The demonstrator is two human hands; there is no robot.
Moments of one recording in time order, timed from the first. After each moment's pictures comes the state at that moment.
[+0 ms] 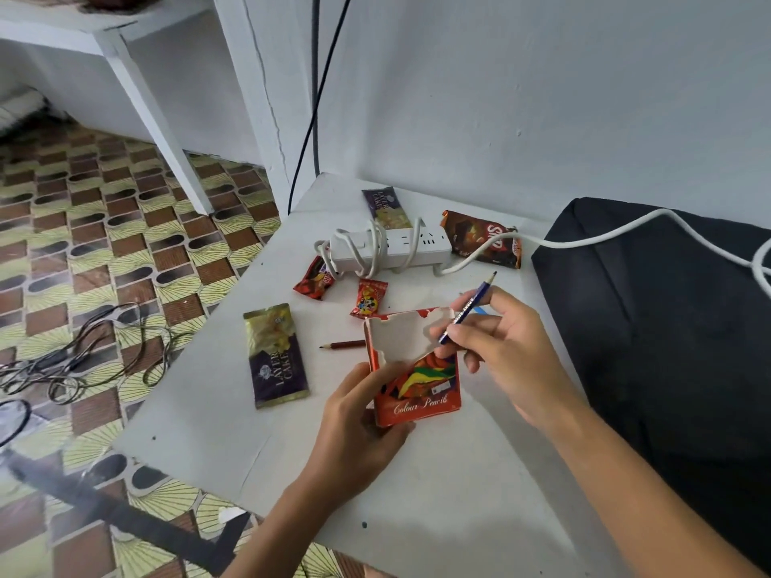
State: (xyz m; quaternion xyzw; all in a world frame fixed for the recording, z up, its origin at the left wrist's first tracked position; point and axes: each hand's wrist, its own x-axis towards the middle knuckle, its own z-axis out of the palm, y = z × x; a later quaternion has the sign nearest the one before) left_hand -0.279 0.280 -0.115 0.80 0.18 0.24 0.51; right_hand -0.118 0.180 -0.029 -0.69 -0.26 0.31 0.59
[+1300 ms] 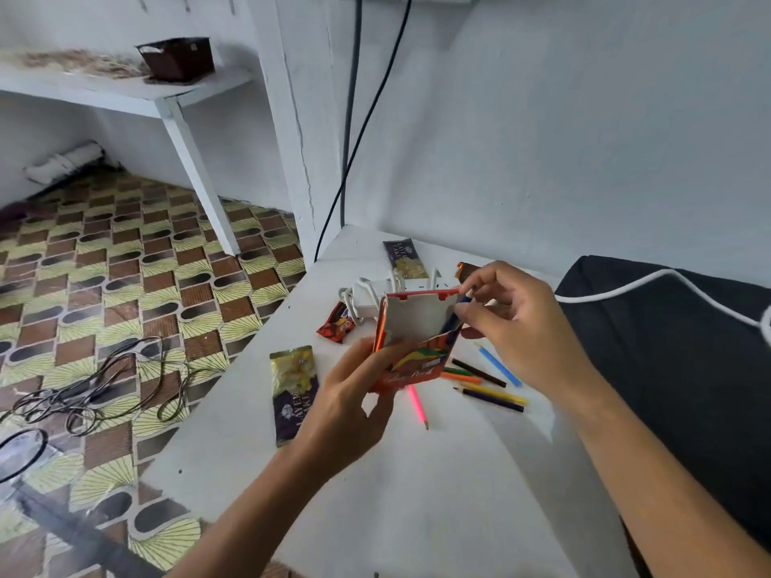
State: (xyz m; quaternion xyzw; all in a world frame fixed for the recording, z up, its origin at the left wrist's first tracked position) left_hand -0.260 0.329 -0.068 0.89 0.07 0.37 0.25; right_hand -0.100 0.210 0.025 -0.72 -0.41 0.16 0.54
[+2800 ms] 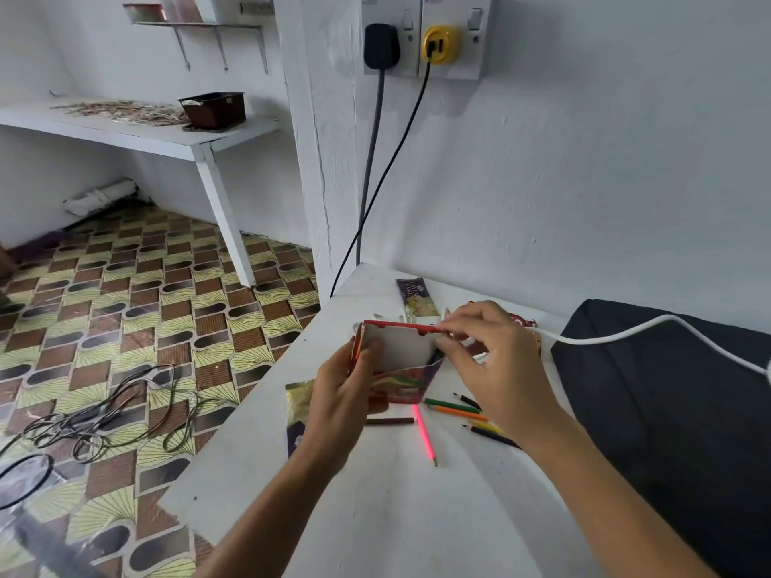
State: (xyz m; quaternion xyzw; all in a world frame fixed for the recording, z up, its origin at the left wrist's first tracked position) left_hand -0.250 0.331 -0.013 0.63 0.30 0.33 0.64; right_hand -0.113 0.230 0.016 -0.72 -0.52 -0.06 0.46
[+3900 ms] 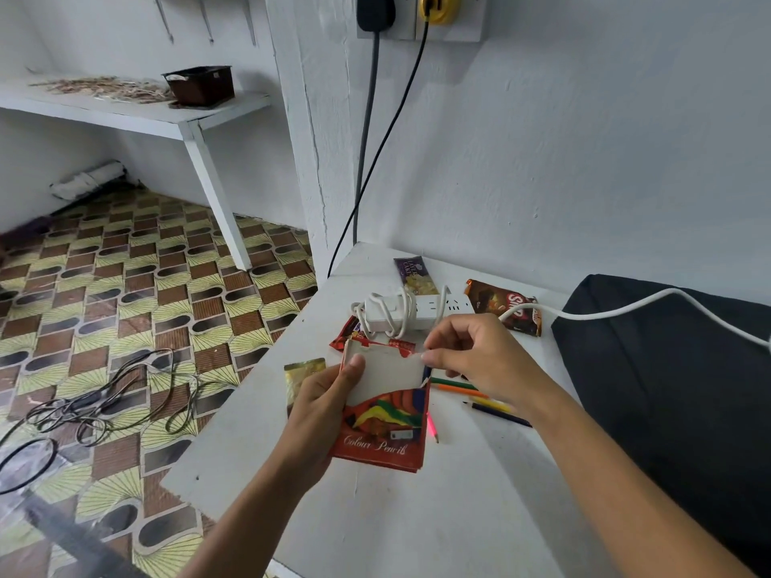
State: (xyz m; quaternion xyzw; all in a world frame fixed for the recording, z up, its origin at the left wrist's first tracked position) left_hand -0.282 0.333 -0.034 0.56 0.35 0.22 0.72; right_hand -0.106 0.237 -0.001 -0.75 -0.42 0.27 0.44
